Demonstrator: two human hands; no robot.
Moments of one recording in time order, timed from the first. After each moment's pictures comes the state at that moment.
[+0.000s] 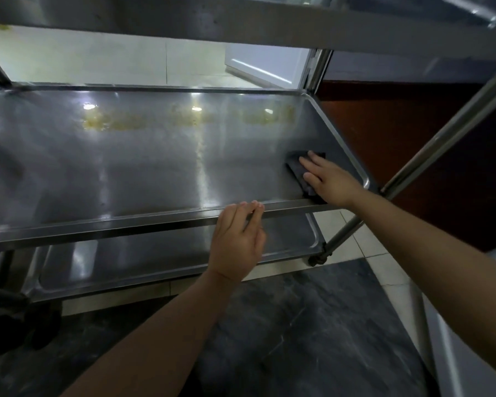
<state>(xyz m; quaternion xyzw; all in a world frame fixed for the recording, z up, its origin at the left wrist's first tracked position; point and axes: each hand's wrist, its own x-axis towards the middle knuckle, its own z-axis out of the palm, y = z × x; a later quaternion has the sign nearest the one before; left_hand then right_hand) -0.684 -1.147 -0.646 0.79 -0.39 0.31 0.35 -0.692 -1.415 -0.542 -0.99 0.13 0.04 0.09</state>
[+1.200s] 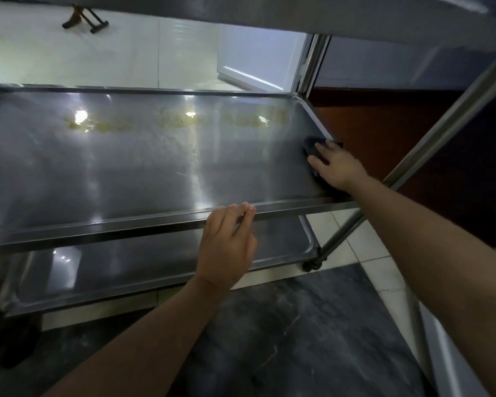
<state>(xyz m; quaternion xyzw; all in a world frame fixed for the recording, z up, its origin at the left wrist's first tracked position) -0.686 -1.154 -0.648 0.79 -0.40 0.35 0.31 -0.670 -1.481 -0.548 -0.97 0.24 0.02 0.08</state>
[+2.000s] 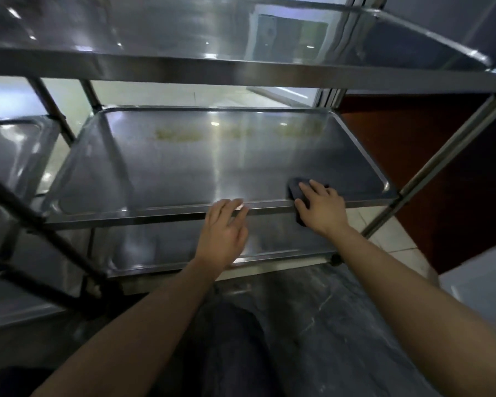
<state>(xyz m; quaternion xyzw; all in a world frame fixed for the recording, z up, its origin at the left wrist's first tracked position) -0.672 -0.983 -0.608 0.84 -0.41 0.23 0.27 -0.746 -1.237 -0.539 -0.98 0.21 -0.01 0.05</state>
